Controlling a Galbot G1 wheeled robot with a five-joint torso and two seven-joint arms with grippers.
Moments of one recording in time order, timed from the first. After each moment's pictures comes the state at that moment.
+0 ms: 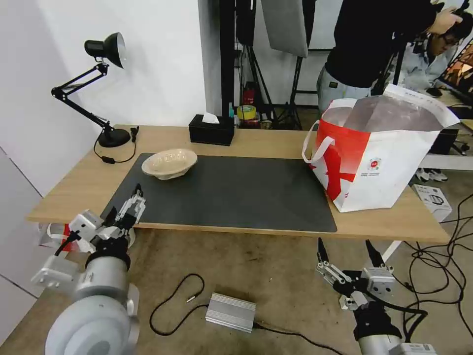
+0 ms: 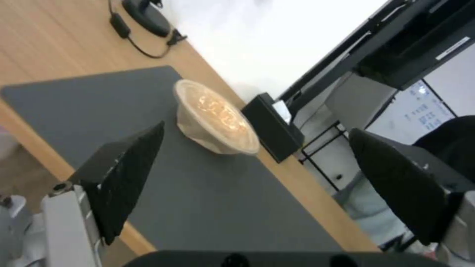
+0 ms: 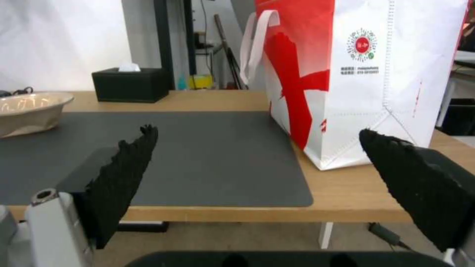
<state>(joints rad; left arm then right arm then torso) 1.43 -1.21 -0.49 -2.49 -1.05 0.10 -0.75 -1.86 0.77 0.19 2.48 0.23 0.15 0.84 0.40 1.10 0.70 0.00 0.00</state>
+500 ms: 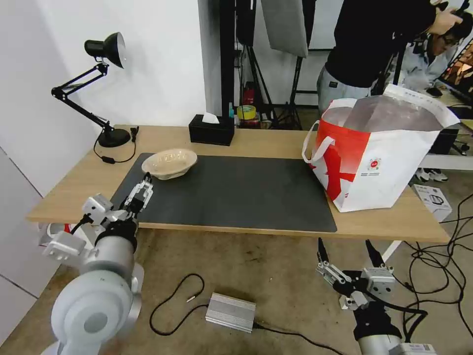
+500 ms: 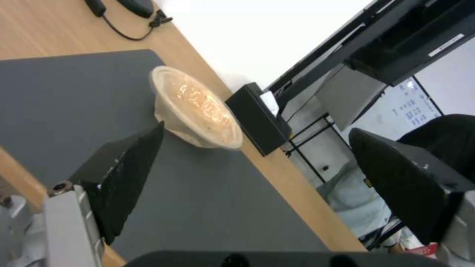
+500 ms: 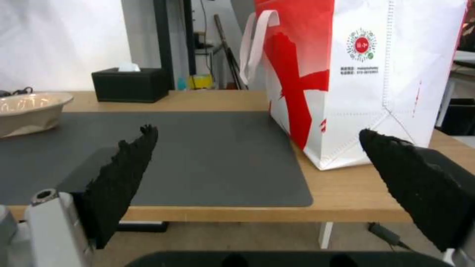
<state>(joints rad) 1.28 -1.18 -0.46 -2.44 -1.16 0.13 -0.82 -1.86 0.77 0.19 2.48 0.23 0.15 0.84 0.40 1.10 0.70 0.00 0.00</state>
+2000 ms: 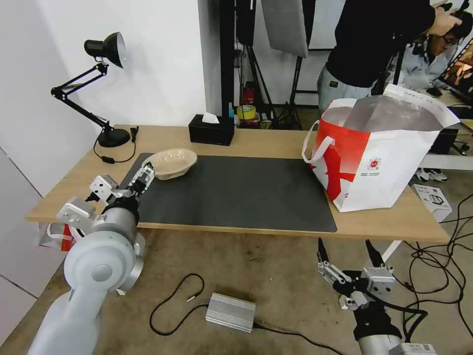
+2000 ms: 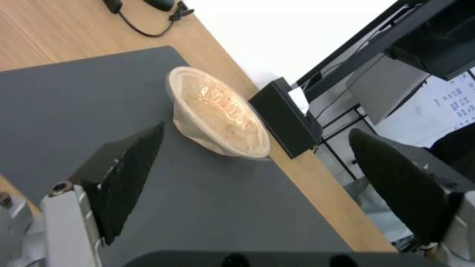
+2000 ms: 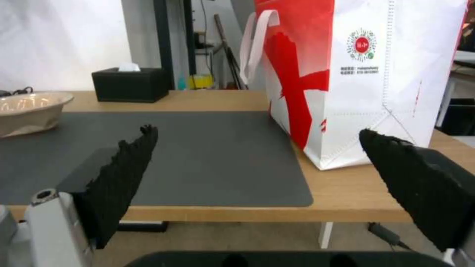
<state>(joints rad) 1.07 -1.10 -0.43 -2.30 -1.28 0.17 -0.97 -1.86 0.77 0.19 2.48 0.23 0.15 0.84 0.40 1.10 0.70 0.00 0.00</state>
